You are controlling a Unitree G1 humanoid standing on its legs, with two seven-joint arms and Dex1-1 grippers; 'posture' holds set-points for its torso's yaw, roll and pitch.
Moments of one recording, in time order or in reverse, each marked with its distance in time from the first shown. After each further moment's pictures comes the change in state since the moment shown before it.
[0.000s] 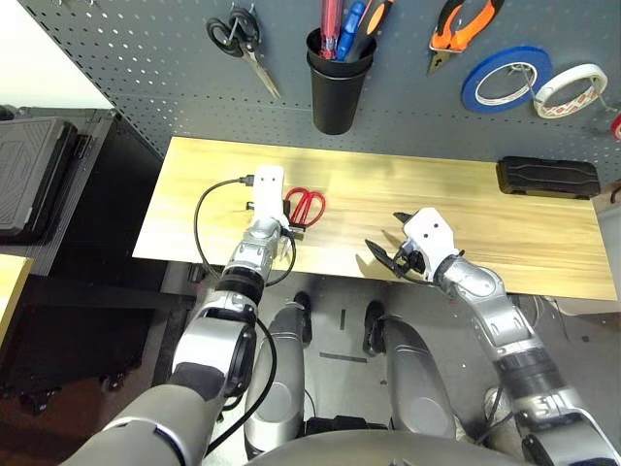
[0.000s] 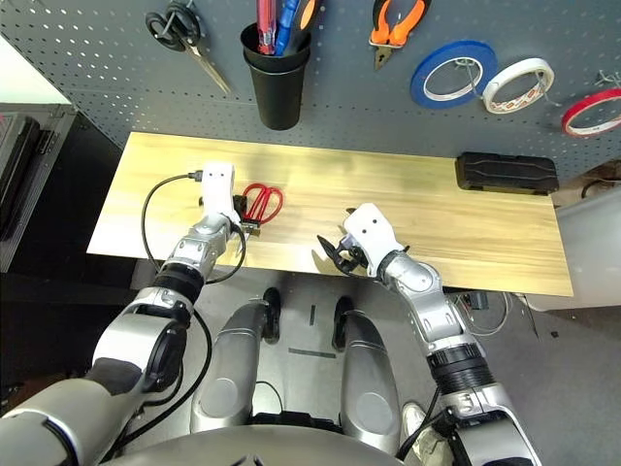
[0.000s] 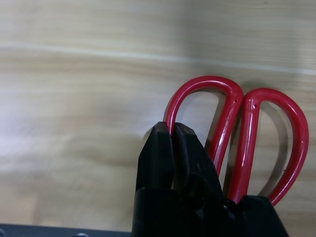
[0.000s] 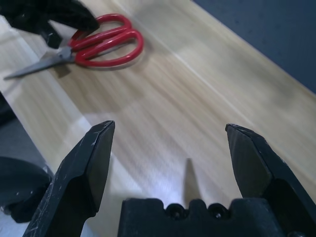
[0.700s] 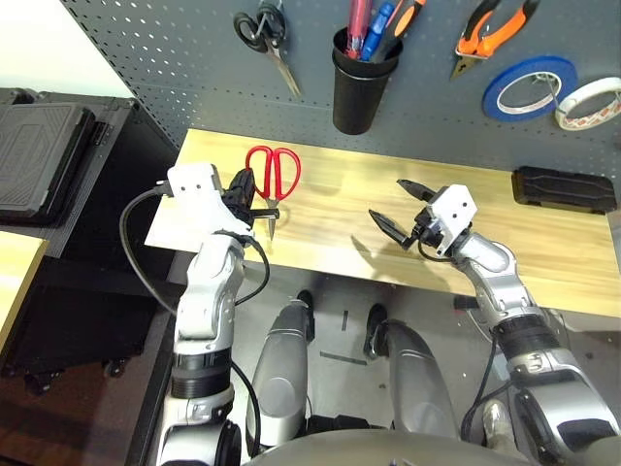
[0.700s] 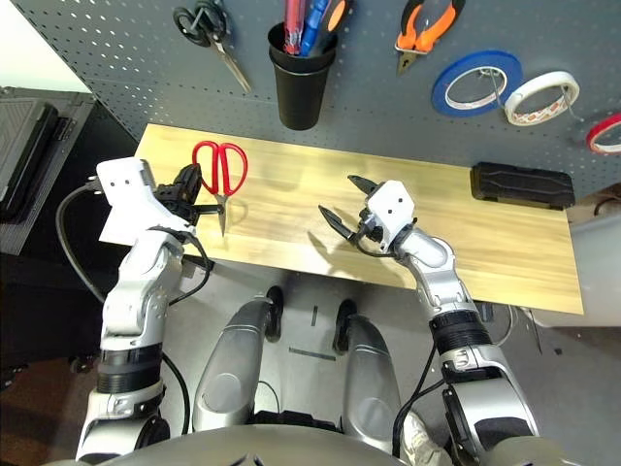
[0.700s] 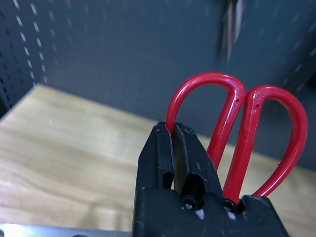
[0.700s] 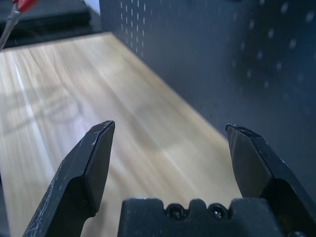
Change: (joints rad) left arm 0.378 -0.008 0.060 -1.063 -0.163 0.124 -0.034; right arm -0.208 -0.010 -0.133 0.324 0.198 -0.392 0.225
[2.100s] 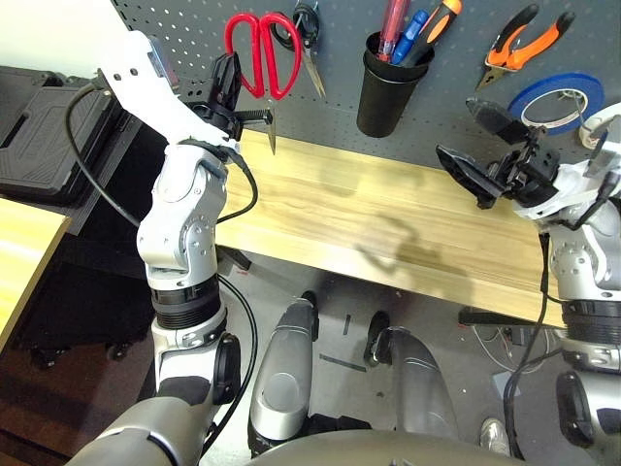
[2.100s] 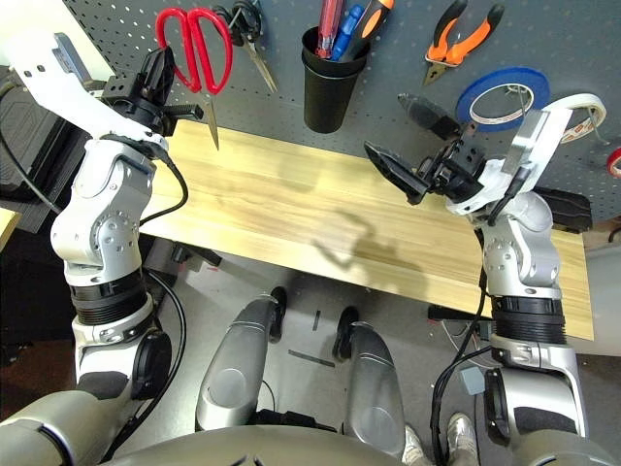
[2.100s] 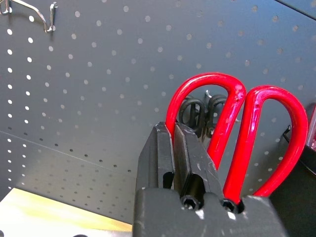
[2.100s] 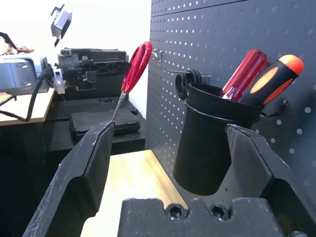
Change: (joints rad) left arm -0.452 0.082 0.102 0.154 -0.131 0.105 0.007; right arm 0.017 -0.174 -0.217 -0.492 0.464 0.371 0.266
